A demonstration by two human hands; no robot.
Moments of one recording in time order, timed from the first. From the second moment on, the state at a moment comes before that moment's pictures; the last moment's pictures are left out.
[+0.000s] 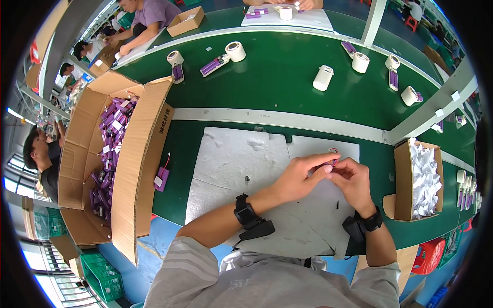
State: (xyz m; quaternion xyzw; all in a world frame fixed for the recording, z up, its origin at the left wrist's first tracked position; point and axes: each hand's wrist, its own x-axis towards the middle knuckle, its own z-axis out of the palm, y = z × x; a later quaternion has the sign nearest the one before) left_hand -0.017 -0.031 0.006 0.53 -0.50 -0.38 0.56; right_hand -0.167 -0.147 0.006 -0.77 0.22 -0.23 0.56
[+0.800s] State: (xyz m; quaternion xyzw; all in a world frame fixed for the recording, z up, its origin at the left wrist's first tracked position) left_hand -0.018 -0.032 0.000 0.53 -0.51 -0.35 0.58; right_hand -0.165 -0.148 0.006 -0.76 0.21 -0.23 0.57
